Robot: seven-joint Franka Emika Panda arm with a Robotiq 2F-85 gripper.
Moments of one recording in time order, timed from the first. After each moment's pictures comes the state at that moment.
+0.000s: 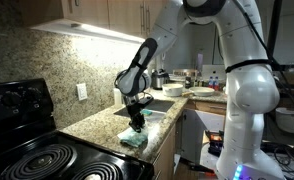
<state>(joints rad) -0.05 0.25 -0.02 -2.33 -0.03 2.32 -0.10</state>
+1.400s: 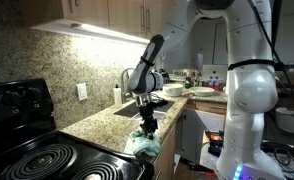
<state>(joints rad) -0.09 0.14 -0.05 -2.51 0.24 2.28 -0.24</state>
